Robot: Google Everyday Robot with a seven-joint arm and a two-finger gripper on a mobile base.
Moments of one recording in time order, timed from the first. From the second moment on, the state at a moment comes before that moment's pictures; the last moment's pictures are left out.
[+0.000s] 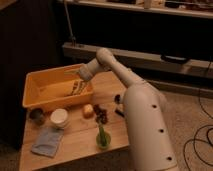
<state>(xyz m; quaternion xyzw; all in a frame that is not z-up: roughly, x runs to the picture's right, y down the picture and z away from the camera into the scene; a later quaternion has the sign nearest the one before) -0.196 -0.046 0.844 -0.15 -0.57 -0.23 0.78</state>
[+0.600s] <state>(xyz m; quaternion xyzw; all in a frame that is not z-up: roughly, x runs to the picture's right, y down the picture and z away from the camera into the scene) -0.178 -0.122 0.764 -0.06 -0.50 -0.37 0.78</state>
